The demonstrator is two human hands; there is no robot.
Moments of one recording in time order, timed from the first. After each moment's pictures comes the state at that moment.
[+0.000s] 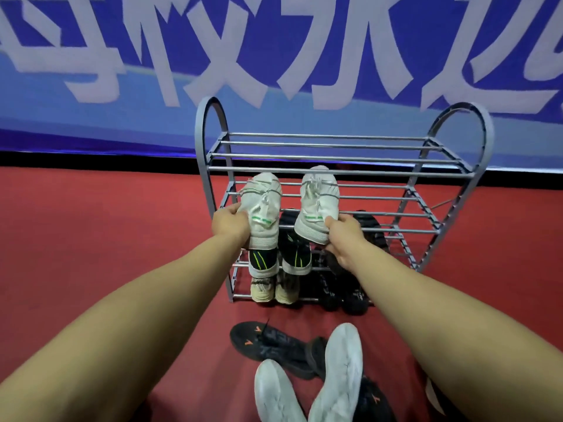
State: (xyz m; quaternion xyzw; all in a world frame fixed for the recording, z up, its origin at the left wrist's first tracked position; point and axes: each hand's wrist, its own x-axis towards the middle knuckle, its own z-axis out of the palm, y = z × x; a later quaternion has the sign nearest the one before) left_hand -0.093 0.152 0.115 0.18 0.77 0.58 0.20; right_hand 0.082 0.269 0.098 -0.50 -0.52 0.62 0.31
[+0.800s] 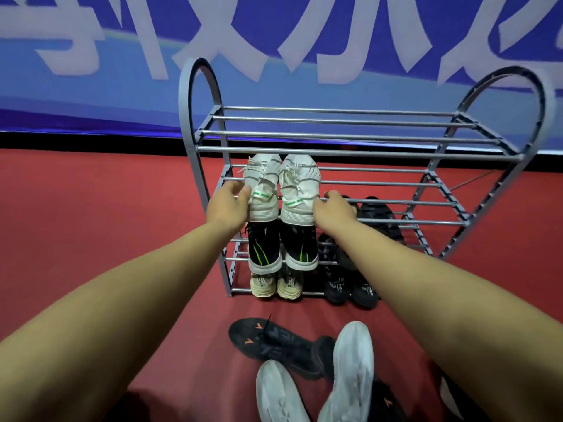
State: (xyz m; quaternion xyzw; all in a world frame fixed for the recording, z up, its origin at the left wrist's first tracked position) left_hand -0.141 0.188 0.085 0.34 0.82 0.45 0.12; right_hand 0.024 0.311 0.079 -0.55 -0.75 0.33 0.17
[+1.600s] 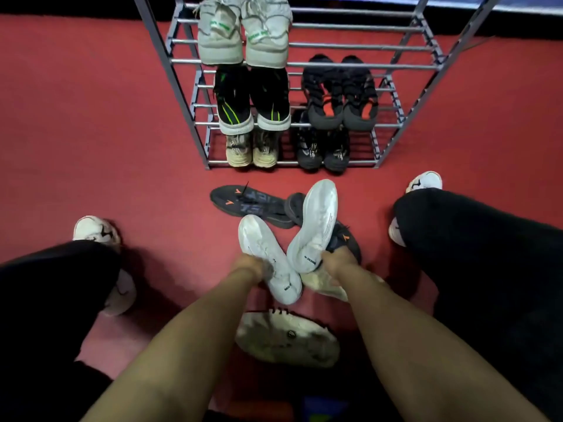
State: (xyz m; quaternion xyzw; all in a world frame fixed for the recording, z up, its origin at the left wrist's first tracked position) left_hand 0.088 -0.006 -0.141 0.14 0.83 0.20 0.49; right_hand 0.259 0.108 -0.162 -0.70 -0.55 0.46 -0.07
